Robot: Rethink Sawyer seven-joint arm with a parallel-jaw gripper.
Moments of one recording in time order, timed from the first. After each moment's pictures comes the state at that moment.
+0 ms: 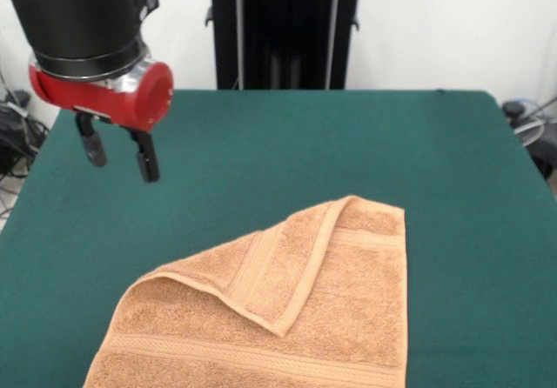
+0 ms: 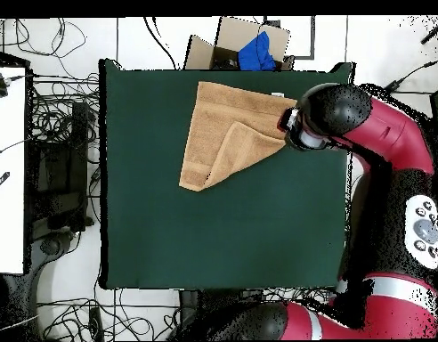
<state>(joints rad) -0.45 -0.50 0.00 1.13 0.02 1.01 1.68</state>
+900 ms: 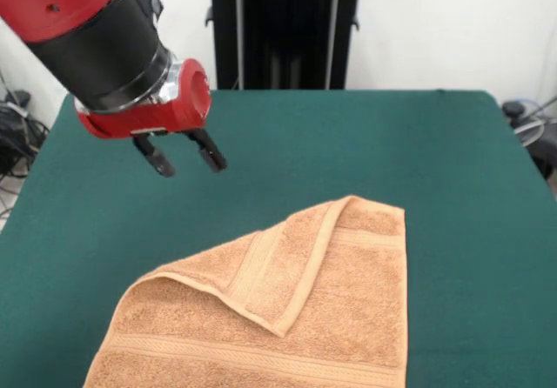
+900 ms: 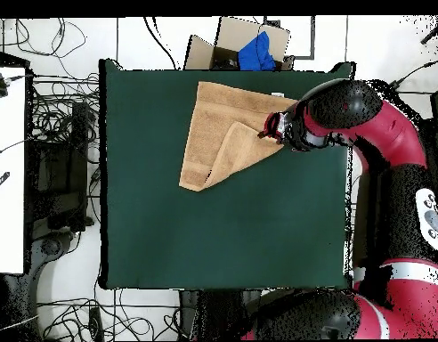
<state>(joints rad) -0.61 -0.43 0.28 1.13 0.04 1.24 1.45</state>
